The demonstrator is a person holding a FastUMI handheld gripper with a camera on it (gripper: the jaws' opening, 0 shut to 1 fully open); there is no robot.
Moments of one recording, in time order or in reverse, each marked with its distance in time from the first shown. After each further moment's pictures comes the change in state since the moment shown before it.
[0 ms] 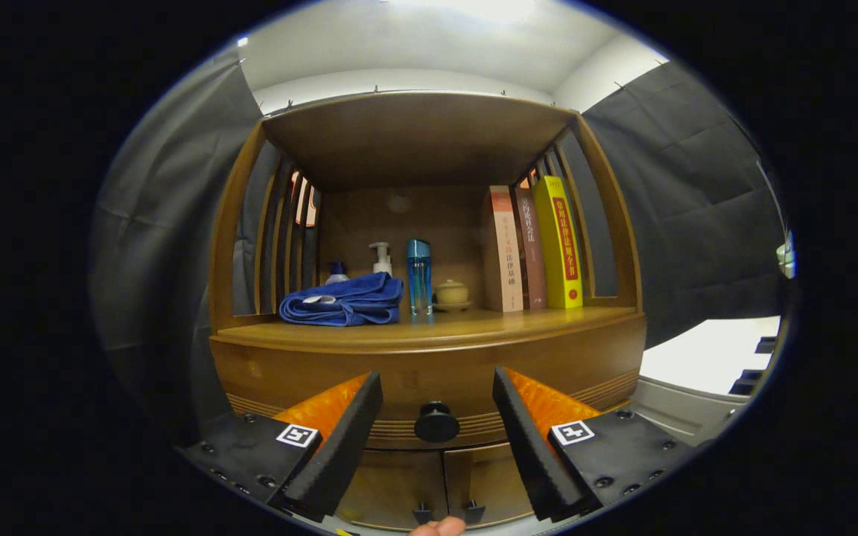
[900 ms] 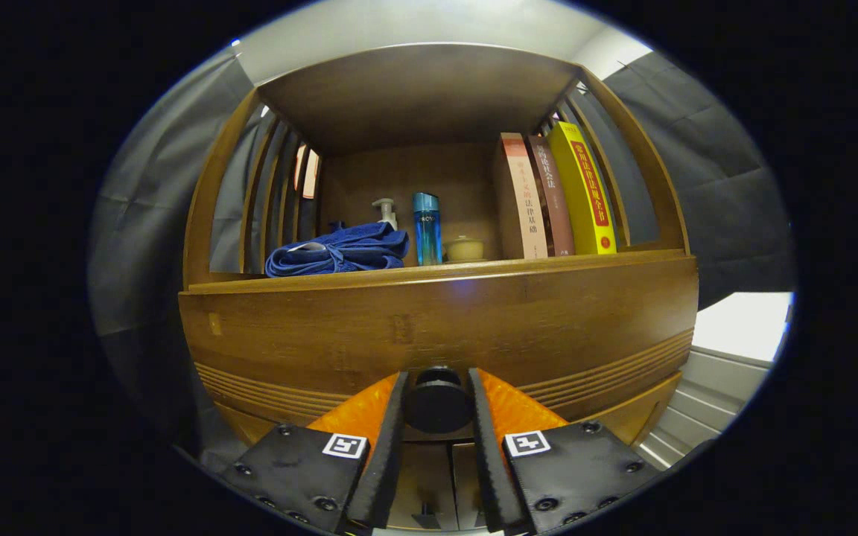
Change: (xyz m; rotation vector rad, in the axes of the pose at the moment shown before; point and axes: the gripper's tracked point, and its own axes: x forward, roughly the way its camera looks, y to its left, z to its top) arm 0.043 -0.002 -0.066 0.035 0.102 0.053
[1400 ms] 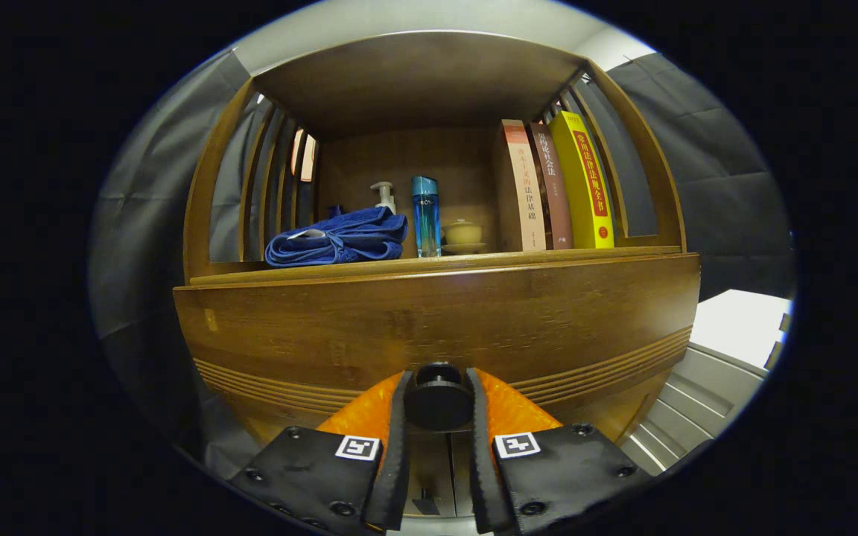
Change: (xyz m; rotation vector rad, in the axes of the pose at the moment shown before) arm 0.002 -0.002 0.018 -0.040 -0.038 -0.030
